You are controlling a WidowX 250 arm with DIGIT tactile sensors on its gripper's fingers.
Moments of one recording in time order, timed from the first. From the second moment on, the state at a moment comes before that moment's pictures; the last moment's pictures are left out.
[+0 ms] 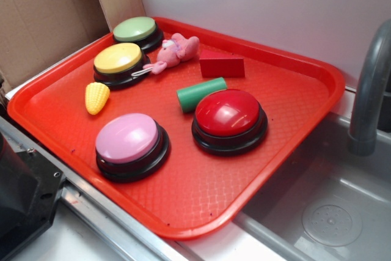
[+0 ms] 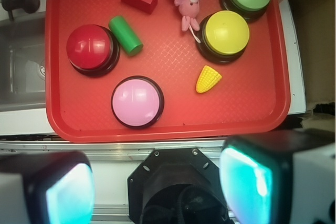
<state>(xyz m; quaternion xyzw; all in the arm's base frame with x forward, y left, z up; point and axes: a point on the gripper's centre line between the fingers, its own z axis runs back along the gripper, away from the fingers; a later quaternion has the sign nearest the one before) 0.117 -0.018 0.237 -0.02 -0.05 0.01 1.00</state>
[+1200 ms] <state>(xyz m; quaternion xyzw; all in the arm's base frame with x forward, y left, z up) 0.177 0.050 0.107 -0.04 -0.07 0.40 0.91</state>
